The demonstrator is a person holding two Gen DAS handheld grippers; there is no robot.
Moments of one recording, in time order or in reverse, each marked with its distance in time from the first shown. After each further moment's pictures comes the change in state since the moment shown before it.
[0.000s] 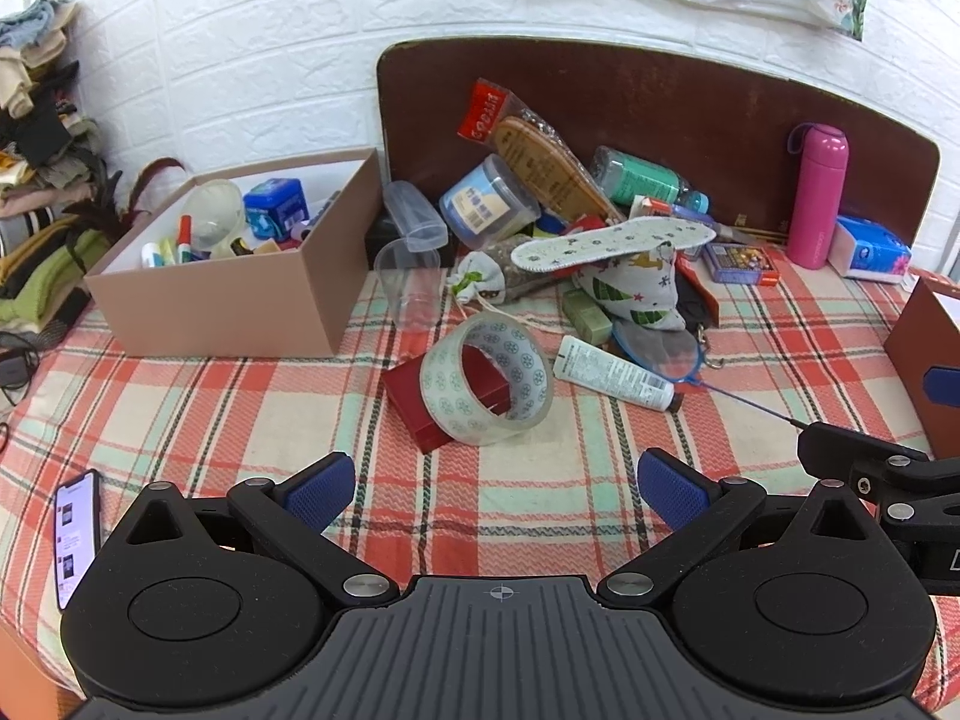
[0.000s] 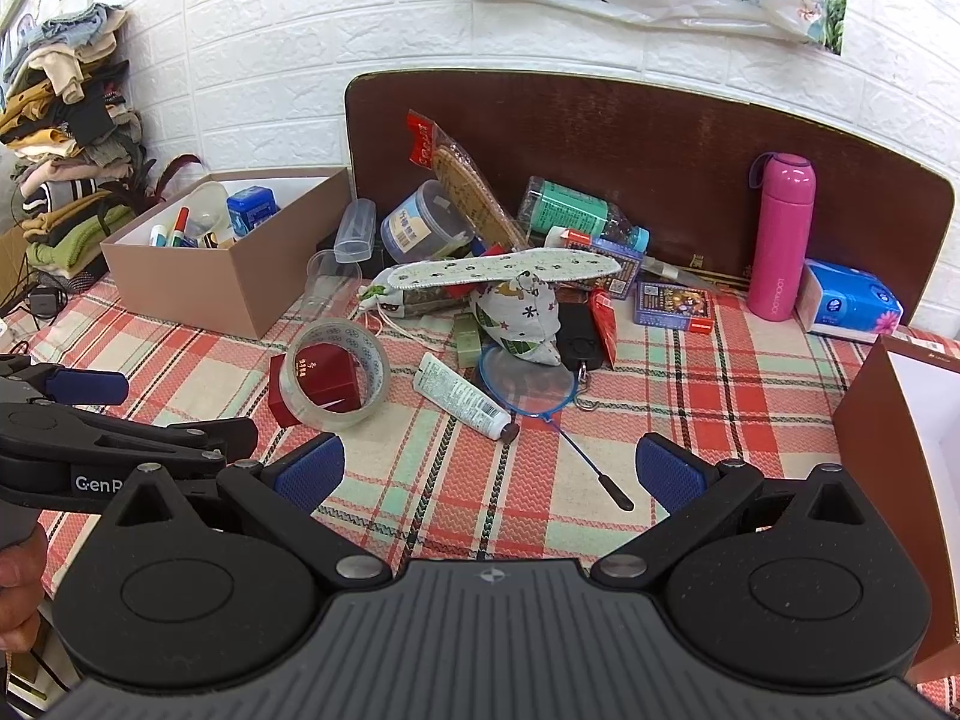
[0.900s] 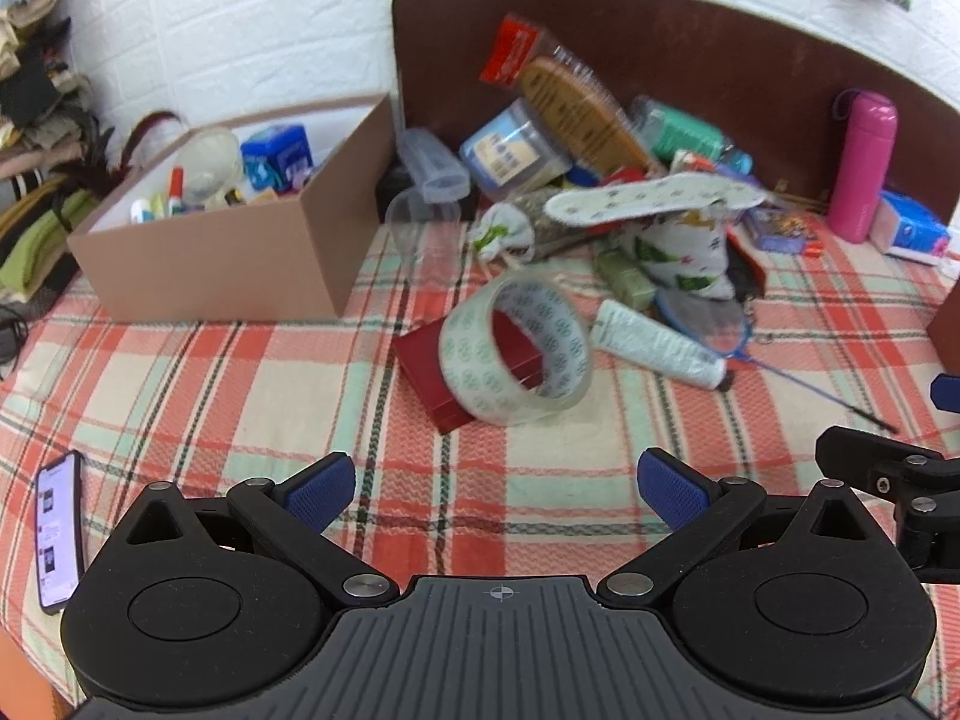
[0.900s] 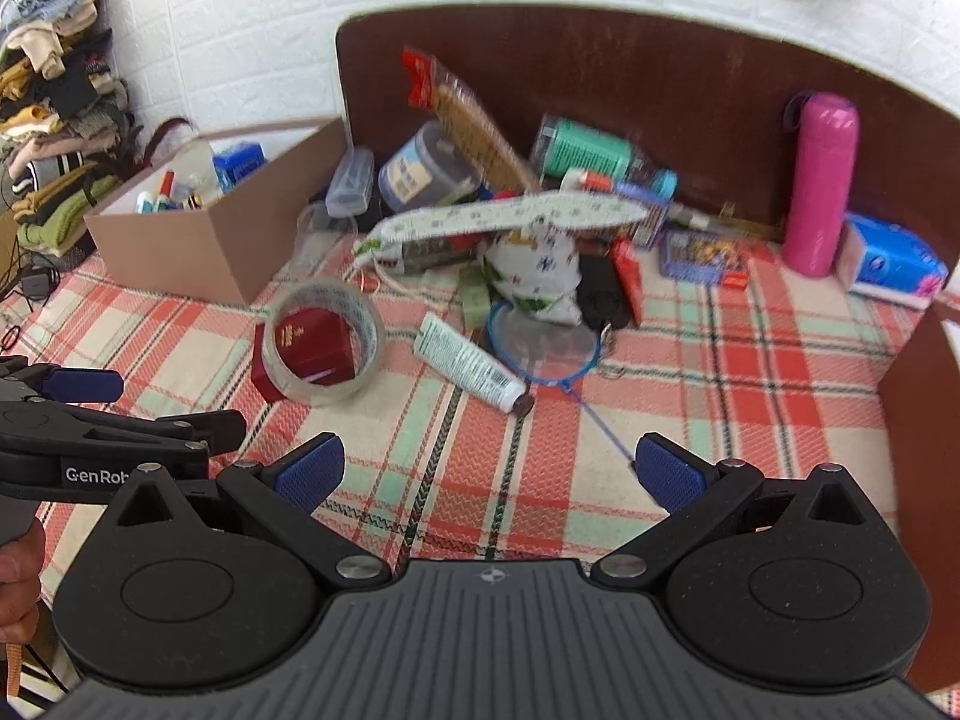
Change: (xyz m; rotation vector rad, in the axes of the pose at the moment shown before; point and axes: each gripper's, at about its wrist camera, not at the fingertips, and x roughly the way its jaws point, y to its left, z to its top) left arm 0.059 0.019 -0.001 -0.029 0.096 0.016; right arm 0.060 -0.005 0.001 0.019 0.114 0.042
